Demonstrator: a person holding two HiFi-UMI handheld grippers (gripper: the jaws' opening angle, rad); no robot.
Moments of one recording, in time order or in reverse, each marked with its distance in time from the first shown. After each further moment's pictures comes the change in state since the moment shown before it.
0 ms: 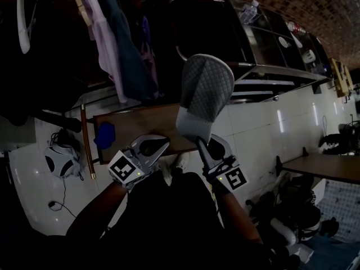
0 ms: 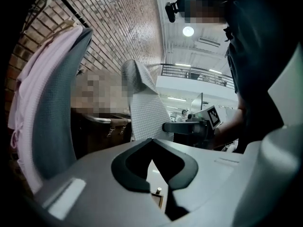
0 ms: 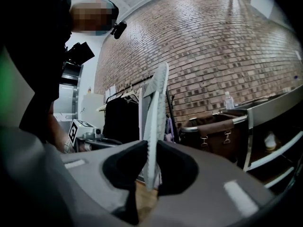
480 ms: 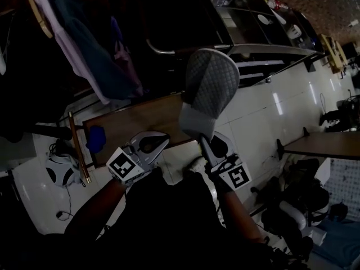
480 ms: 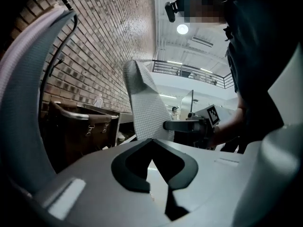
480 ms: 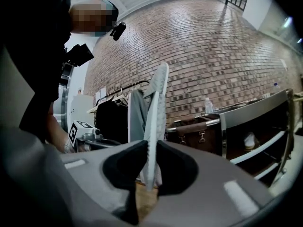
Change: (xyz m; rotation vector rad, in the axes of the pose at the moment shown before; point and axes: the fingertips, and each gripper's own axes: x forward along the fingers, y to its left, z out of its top) left arm 0.050 -0.047 -0.007 0.017 0.047 -0.128; right arm -0.072 -0.032 -0.006 0.017 -0.042 -0.136
